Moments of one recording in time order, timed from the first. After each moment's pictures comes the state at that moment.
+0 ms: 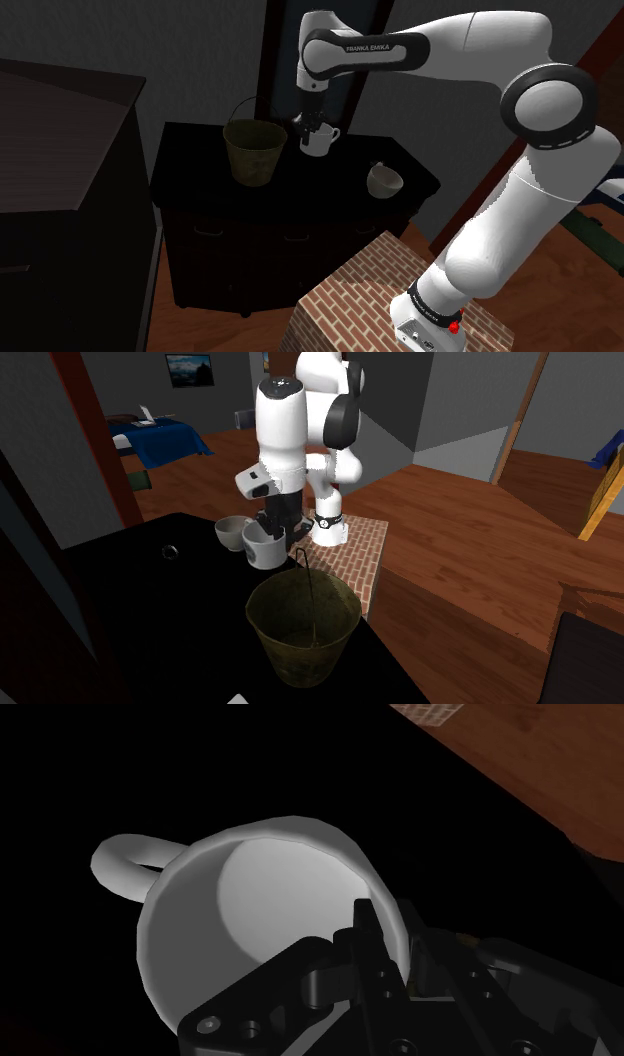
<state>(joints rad) 0.04 0.04 0.10 -1.85 -0.08 1.76 0.07</state>
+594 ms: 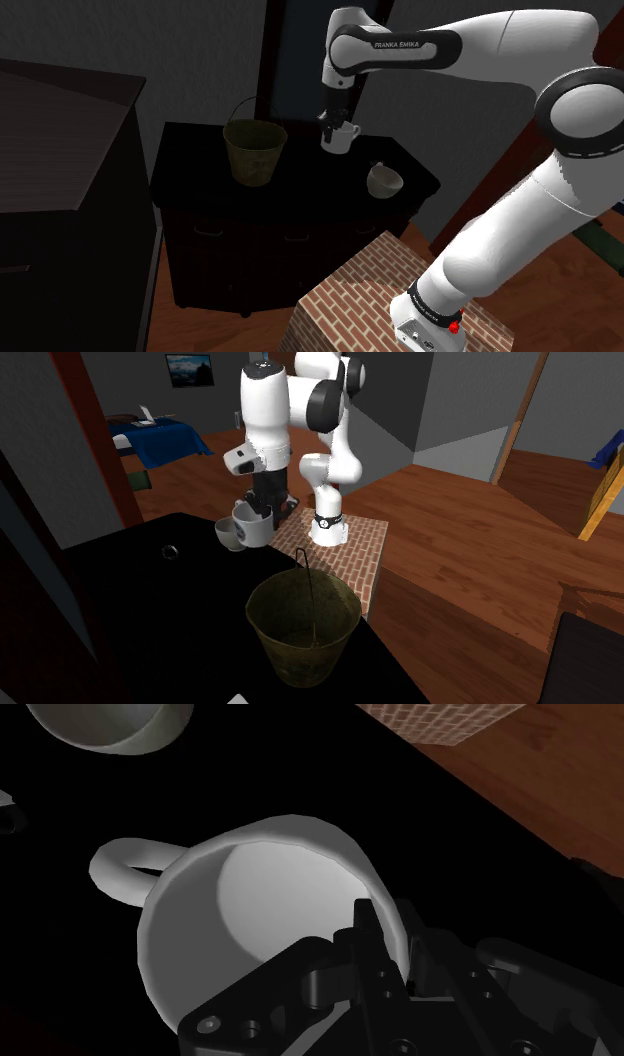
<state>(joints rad) 0.00 -0.12 0.05 -1.97 -0.08 1.73 -0.02</state>
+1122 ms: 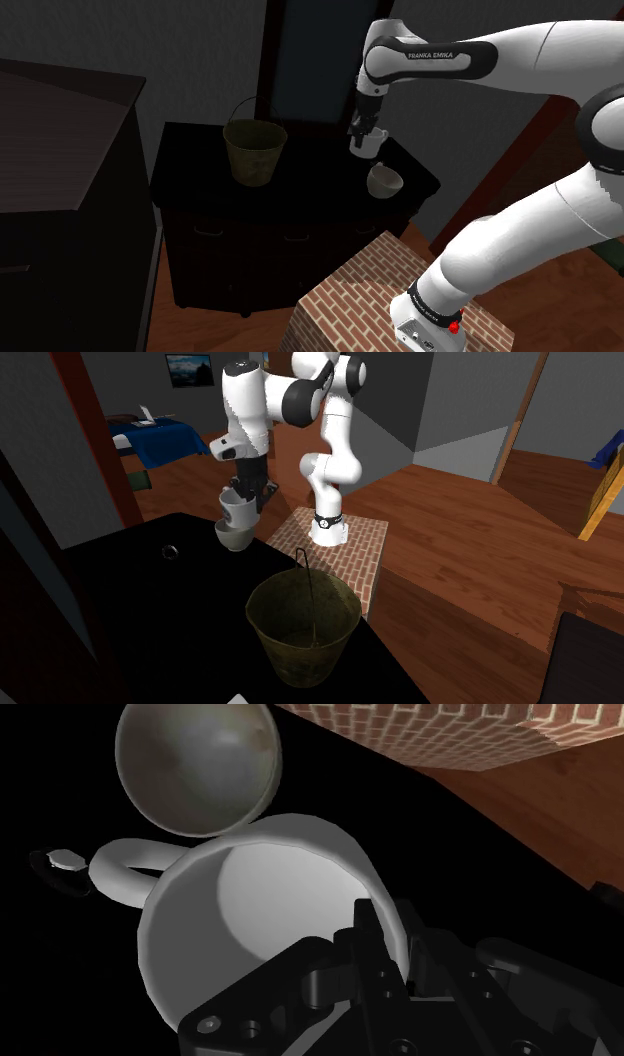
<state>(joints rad) -0.08 -0.30 -0.04 -2.17 -0.12 1.76 -0.17</state>
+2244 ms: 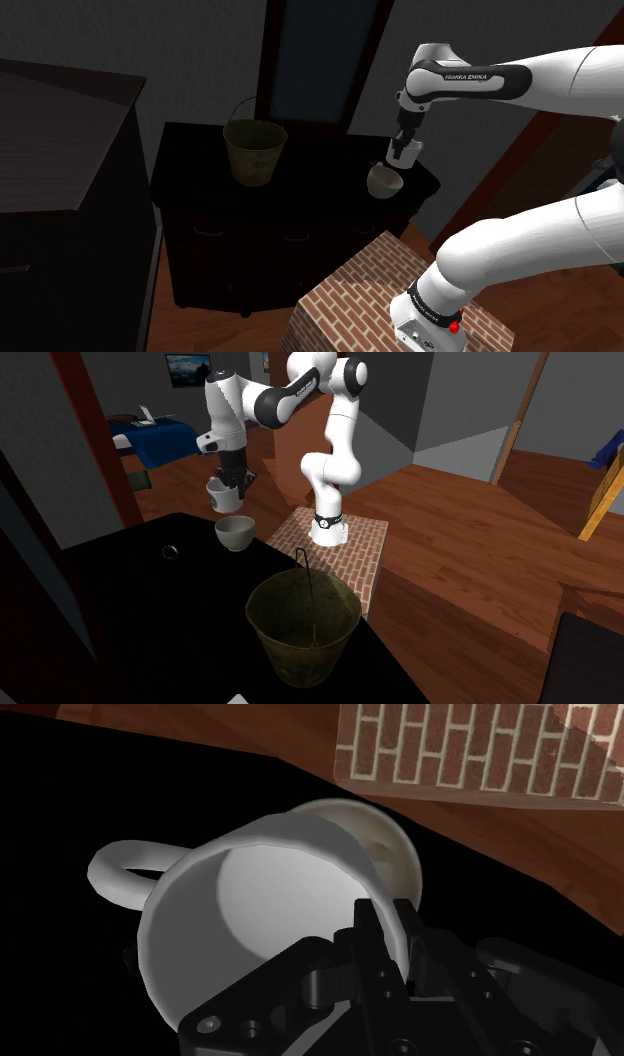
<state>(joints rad) -0.19 -0.47 -0.22 -2.36 -0.24 1.82 -0.41</state>
